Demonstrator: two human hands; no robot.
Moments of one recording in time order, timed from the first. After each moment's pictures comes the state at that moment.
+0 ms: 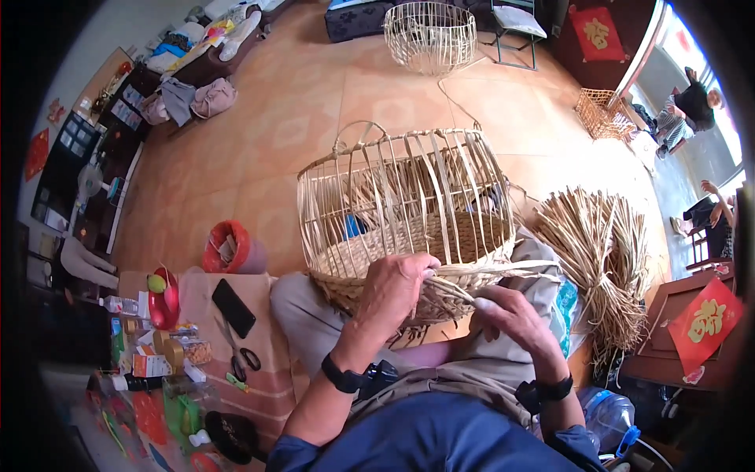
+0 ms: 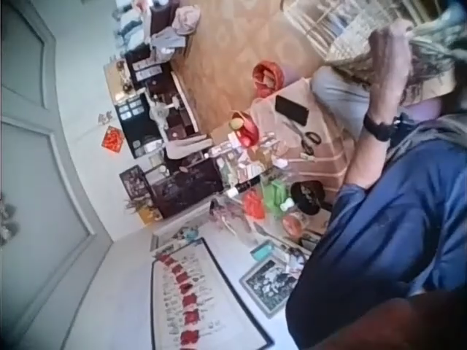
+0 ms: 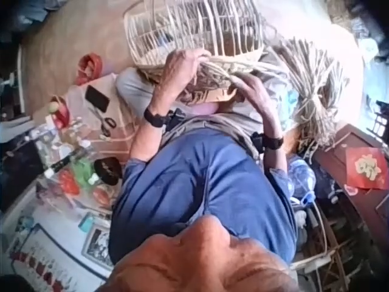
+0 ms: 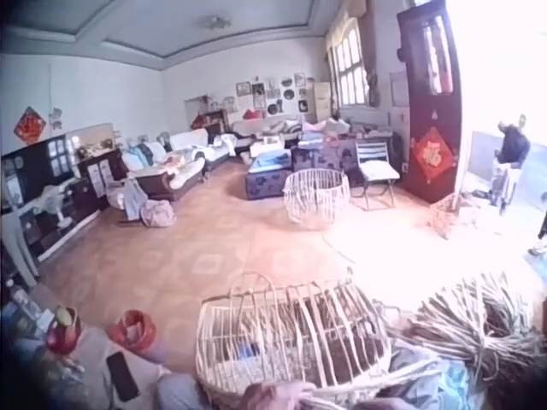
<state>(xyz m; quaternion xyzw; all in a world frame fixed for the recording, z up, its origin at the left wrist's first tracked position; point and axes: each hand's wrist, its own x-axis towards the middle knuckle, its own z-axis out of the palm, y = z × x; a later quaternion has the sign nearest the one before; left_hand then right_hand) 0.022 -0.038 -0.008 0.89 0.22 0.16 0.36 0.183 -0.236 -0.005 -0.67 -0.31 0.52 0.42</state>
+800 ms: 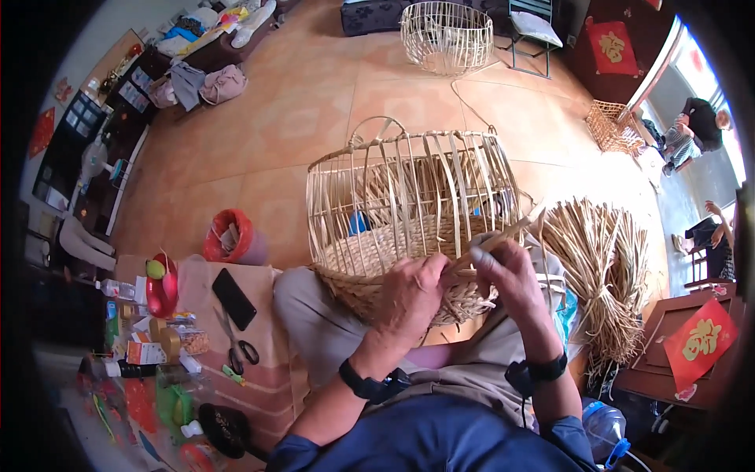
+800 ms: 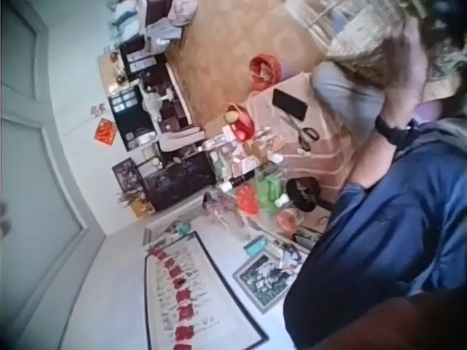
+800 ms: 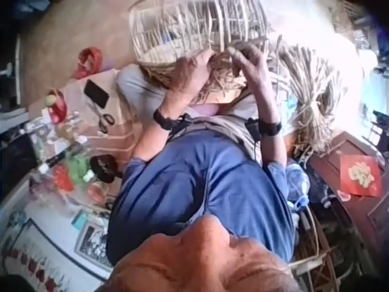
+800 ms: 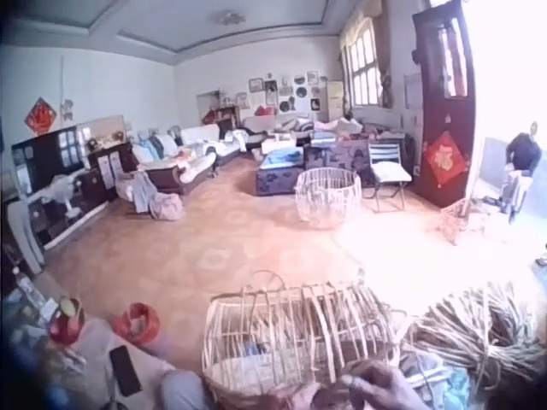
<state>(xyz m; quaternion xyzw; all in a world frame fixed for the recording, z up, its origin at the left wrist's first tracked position) 0.026 -0.057 -0.029 0.90 0.25 0.26 0.25 0.189 -0.166 0.007 -0.63 -0.29 0.43 0.58</state>
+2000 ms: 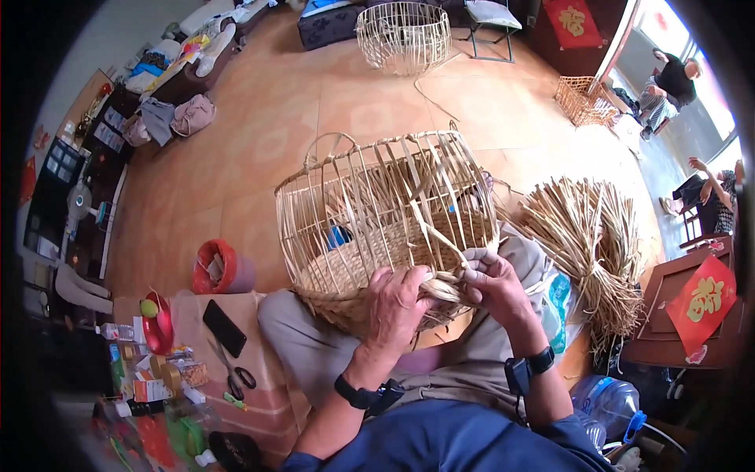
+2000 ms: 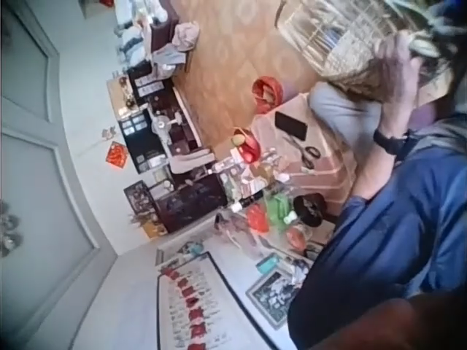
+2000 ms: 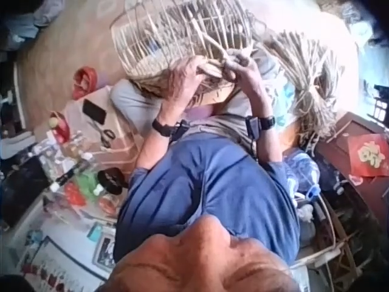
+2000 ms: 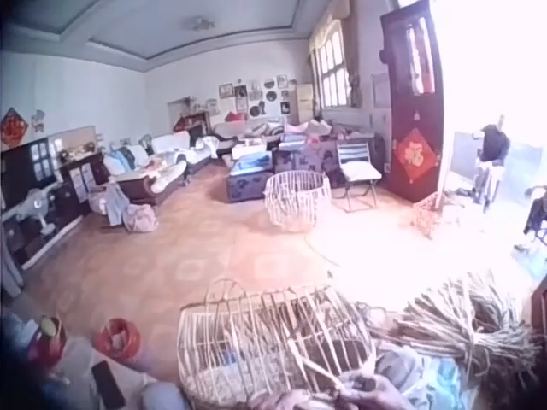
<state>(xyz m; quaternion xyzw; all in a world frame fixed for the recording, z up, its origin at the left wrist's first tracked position) 0.037 -0.070 -0.041 0.92 0.23 0.22 0.24 0.210 -0.206 -0.066 -0.42 -0.12 0.53 0.73</state>
